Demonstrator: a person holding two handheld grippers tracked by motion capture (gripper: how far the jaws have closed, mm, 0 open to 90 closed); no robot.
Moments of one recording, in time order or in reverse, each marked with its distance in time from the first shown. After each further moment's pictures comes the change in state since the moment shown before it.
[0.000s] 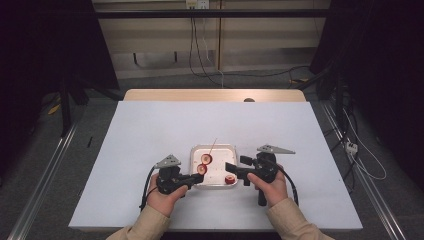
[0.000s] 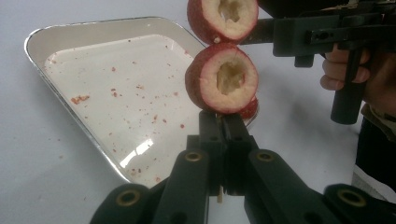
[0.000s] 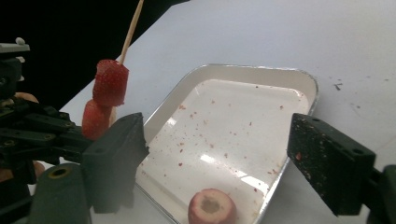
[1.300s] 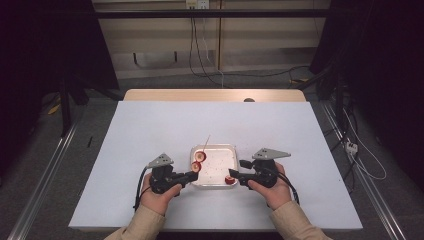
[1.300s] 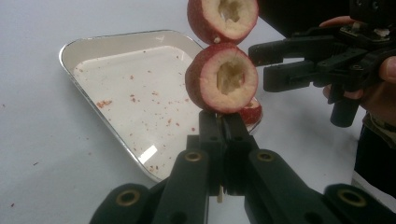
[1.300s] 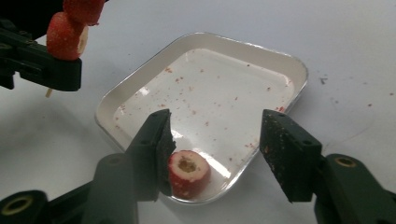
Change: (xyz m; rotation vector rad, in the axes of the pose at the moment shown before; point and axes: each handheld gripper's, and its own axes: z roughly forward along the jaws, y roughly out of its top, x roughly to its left) left arm 0.006 0.001 -0.015 -0.039 0.013 -0.011; right arm 0.006 -0.005 -0.005 0.104 -0.071 -0.242
